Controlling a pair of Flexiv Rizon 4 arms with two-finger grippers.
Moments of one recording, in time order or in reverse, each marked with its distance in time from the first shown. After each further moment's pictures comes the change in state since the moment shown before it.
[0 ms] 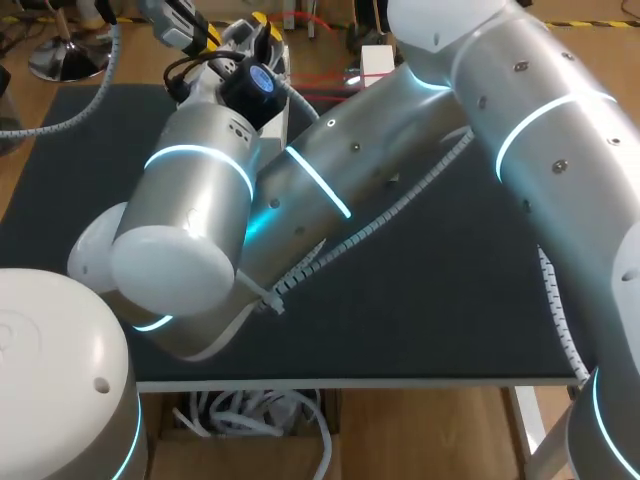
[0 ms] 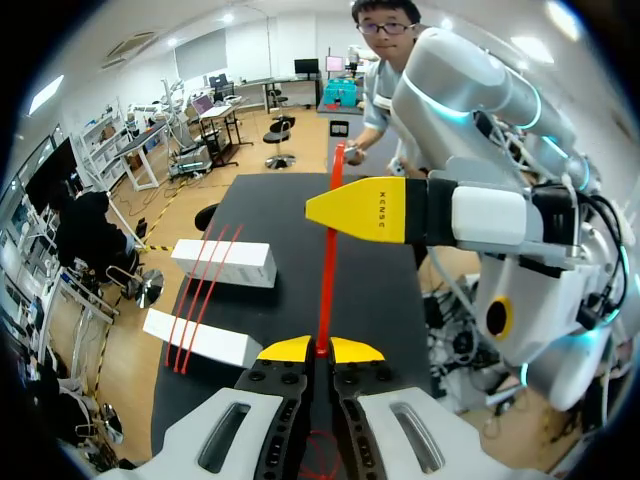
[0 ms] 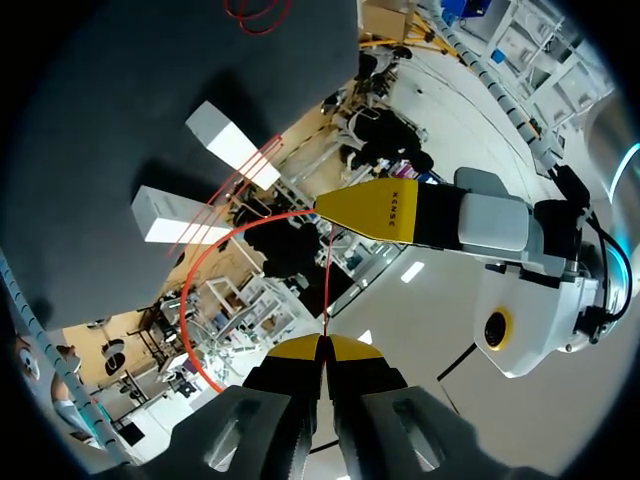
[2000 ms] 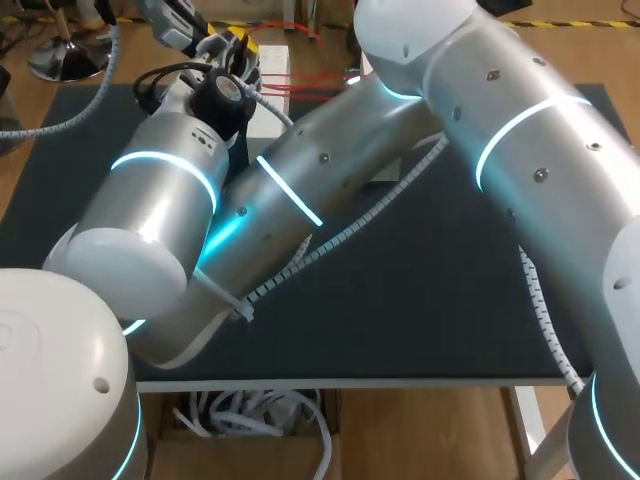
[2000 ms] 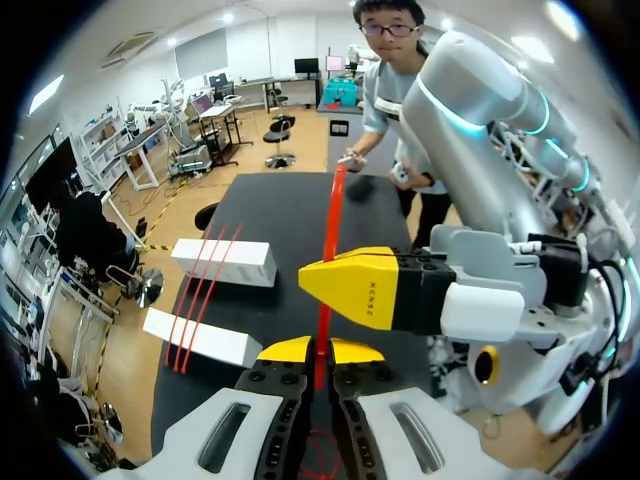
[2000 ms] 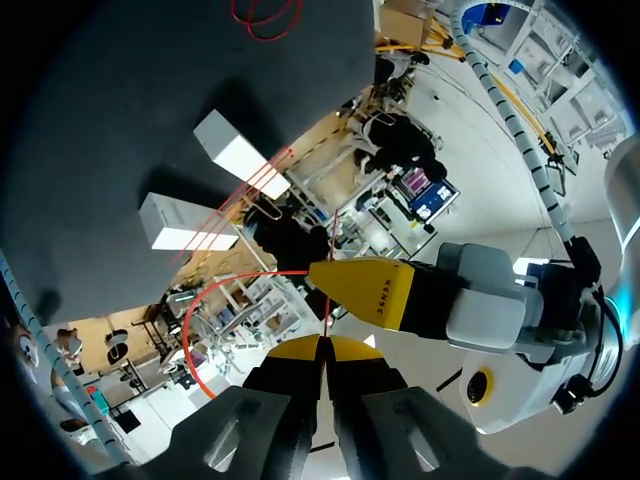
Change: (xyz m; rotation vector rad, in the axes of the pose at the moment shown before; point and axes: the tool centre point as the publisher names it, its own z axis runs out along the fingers) left arm 0.000 0.001 0.000 -0.001 0.000 0.000; right arm -0.004 0.035 0.002 -0.002 0.049 -0.057
